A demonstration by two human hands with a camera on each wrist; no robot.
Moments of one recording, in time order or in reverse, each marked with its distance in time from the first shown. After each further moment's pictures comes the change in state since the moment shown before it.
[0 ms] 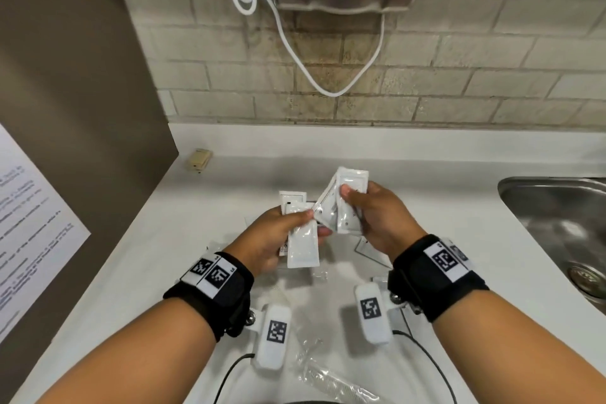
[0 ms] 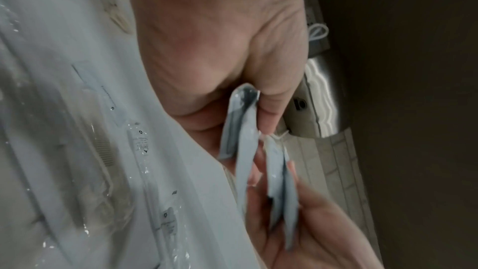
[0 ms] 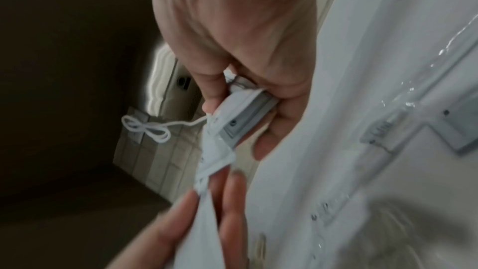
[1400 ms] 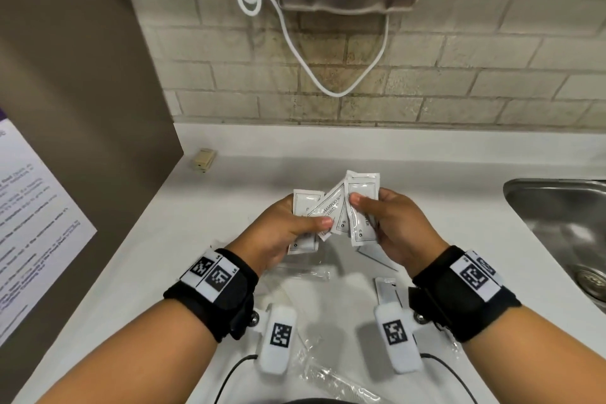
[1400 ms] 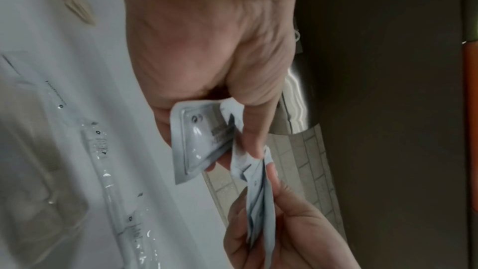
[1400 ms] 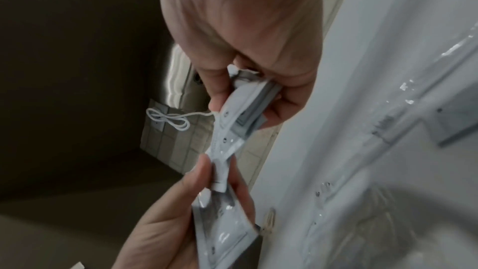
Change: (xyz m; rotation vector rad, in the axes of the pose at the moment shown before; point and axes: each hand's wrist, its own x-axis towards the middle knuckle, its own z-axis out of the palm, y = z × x) left_hand -0.007 0.010 0.013 0.095 -0.033 0.104; right_hand -0.020 -0.003 -0.012 0.071 -0.048 -0.004
